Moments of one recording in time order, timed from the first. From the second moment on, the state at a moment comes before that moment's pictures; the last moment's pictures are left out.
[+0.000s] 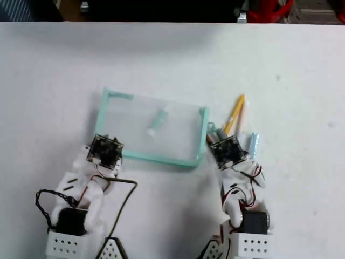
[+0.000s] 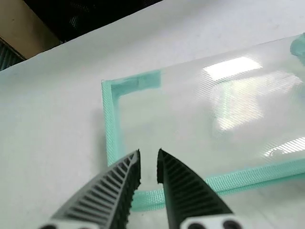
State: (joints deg) left arm 1.8 -104.0 94.2 49.8 -16.8; right arm 0.9 -102.3 96.5 51.2 37.0
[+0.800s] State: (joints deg) left arm 1.7 -104.0 94.2 49.8 -16.8; right arm -25.1 -102.9 82.5 48.4 26.9
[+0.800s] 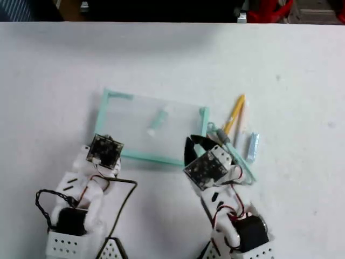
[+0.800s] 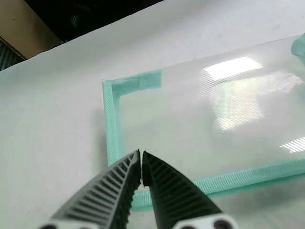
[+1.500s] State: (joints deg) left arm 1.7 -104.0 94.2 49.8 -16.8; right arm -10.0 -102.3 90.7 43.3 16.4
